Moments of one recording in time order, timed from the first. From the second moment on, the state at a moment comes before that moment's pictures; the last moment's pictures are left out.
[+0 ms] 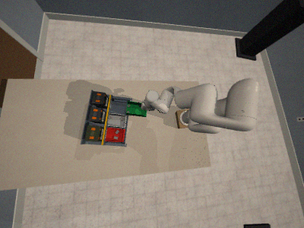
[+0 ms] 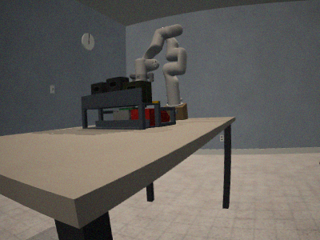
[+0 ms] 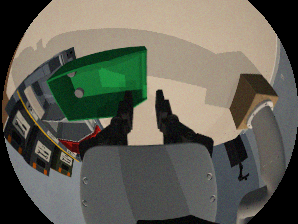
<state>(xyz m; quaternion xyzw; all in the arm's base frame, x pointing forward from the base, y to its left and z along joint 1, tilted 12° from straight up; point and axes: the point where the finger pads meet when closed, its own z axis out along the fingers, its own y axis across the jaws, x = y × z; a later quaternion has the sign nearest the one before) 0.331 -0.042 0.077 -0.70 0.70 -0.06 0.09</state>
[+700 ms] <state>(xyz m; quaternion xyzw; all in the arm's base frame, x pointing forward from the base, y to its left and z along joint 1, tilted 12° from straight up) 0.366 -0.042 0.095 -0.70 0.70 -0.06 0.09</state>
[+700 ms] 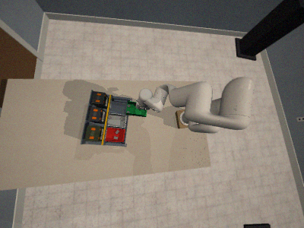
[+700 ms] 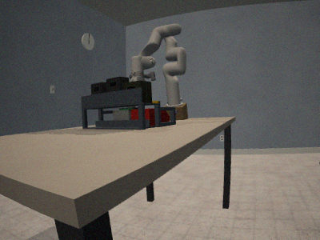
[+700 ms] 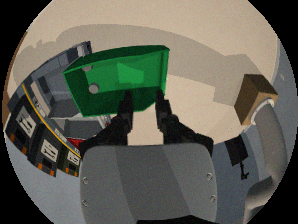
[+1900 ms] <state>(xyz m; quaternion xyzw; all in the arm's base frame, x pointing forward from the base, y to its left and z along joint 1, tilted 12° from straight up) 0.439 -0.044 0.133 -0.70 0.70 -0.06 0.09</state>
